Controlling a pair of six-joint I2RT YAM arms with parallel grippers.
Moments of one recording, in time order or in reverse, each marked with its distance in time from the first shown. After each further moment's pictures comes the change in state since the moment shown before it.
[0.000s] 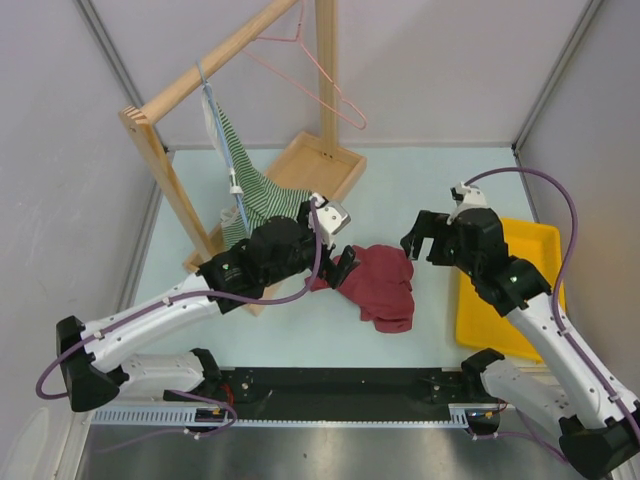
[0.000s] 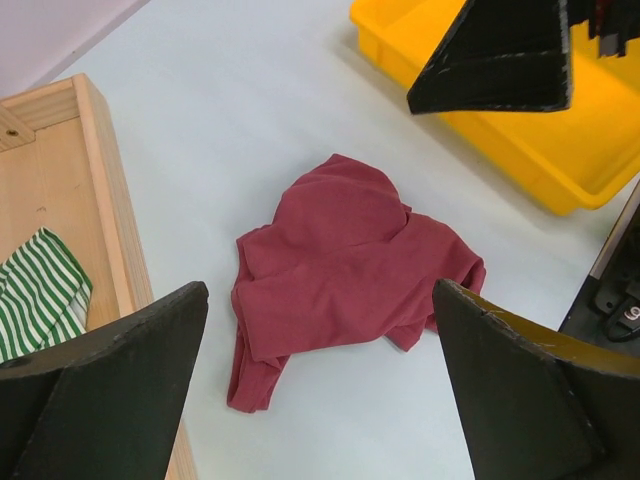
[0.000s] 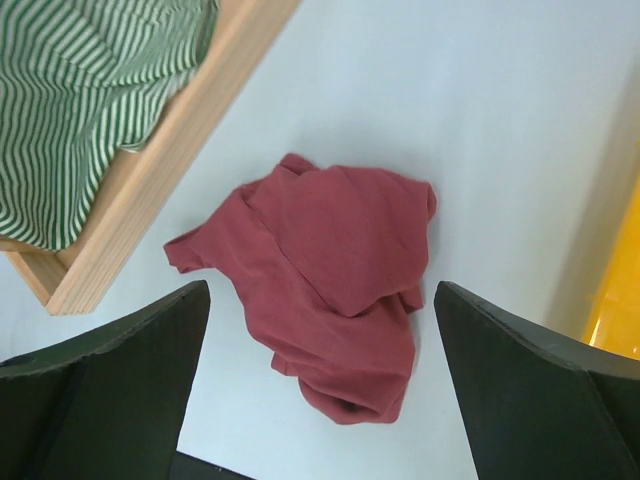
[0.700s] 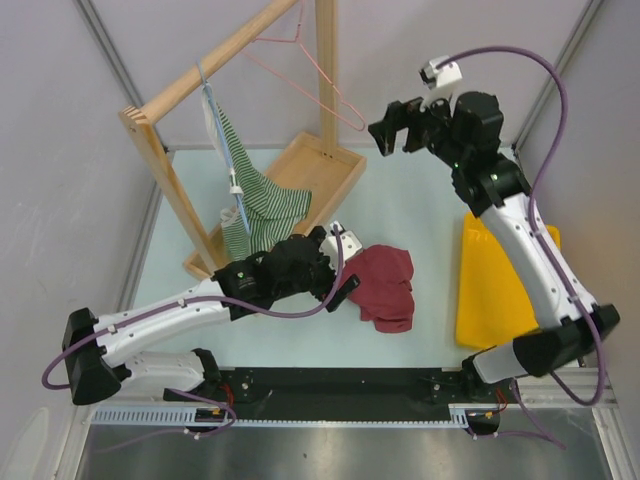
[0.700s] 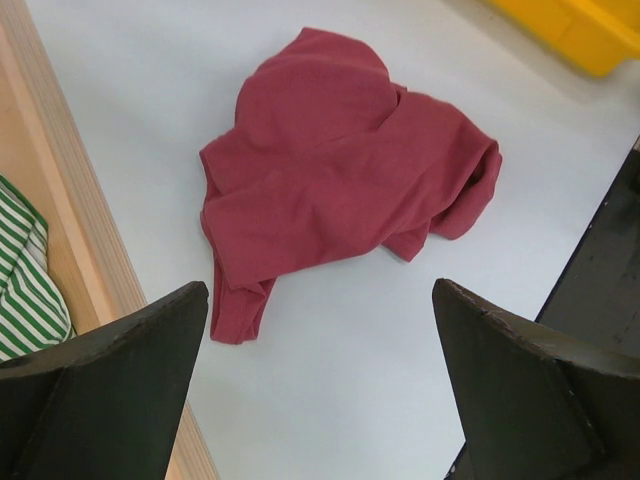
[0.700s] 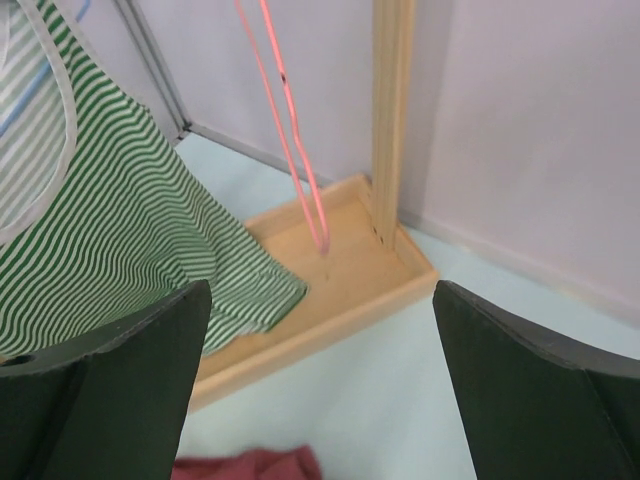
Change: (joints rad) left arm -0.061 0.033 -0.066 -0.105 -0.014 0.052; right arm -0.064 0.528 0.718 0.284 -0.255 -0.391
